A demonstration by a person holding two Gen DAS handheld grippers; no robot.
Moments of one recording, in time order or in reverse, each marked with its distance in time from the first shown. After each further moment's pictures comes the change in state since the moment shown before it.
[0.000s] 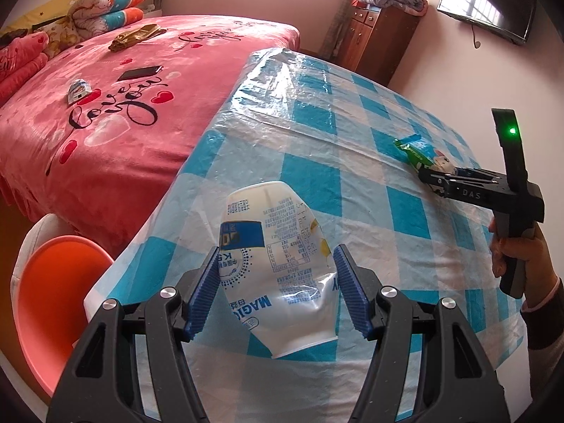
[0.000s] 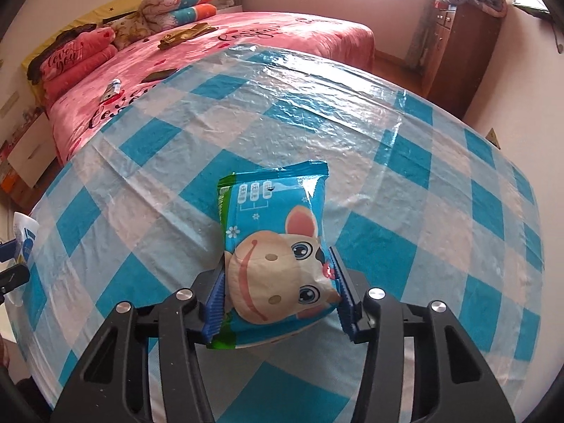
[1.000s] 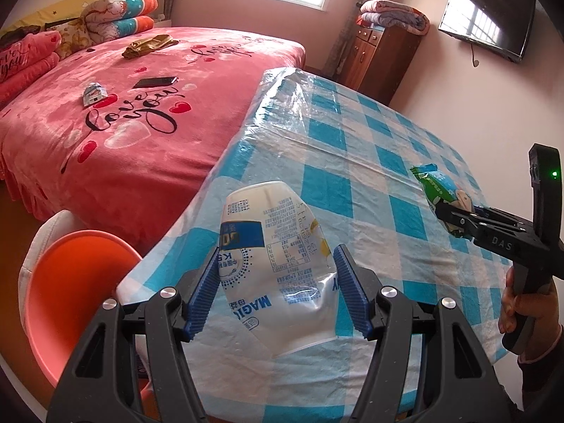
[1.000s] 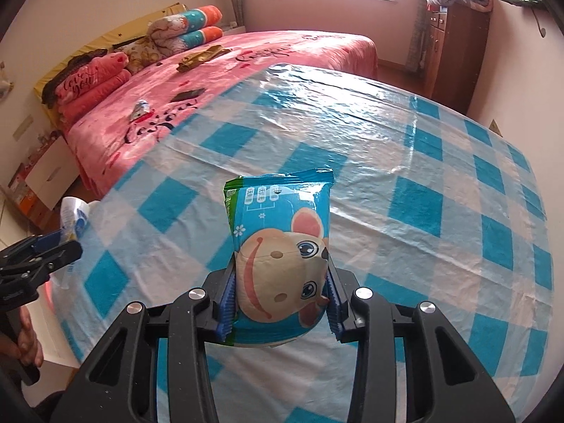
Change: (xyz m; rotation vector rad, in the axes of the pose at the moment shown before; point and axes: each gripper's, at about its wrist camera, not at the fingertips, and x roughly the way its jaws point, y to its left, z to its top) left arm -0.033 0.025 -0.012 -0.032 -0.075 -0.005; right arm -0.062 0.066 -0.034 0.057 -0.083 0.088
